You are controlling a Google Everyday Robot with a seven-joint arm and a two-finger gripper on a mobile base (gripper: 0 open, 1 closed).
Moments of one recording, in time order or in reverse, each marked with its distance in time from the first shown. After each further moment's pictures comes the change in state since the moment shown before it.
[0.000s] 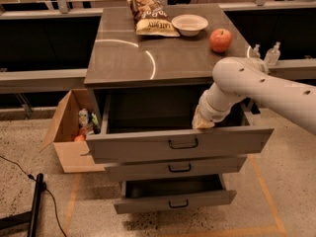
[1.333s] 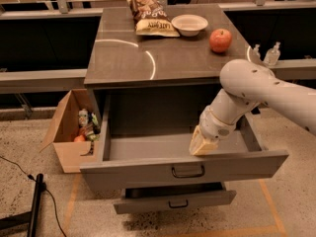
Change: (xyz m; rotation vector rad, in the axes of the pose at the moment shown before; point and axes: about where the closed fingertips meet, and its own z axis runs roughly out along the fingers) arm -0.036 0.102 -0.025 -0.314 -0.159 0.010
